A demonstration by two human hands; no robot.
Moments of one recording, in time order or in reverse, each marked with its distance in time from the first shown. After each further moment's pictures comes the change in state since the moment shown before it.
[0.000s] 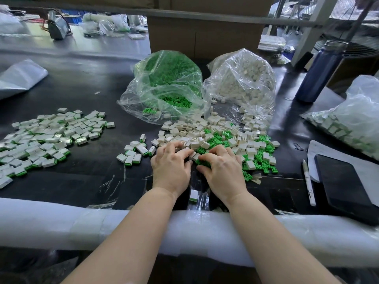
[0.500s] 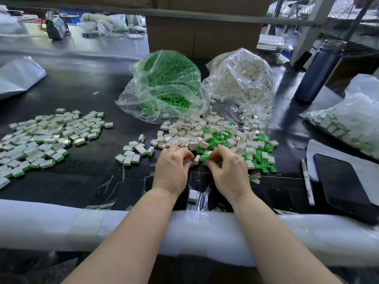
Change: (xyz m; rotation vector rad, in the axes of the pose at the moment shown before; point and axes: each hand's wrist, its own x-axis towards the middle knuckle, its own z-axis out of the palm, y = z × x) left_hand -0.001 0.004 -0.005 -0.136 0.019 0.079; right_hand -0.001 0.008 -0.004 0.321 0.123 0.090
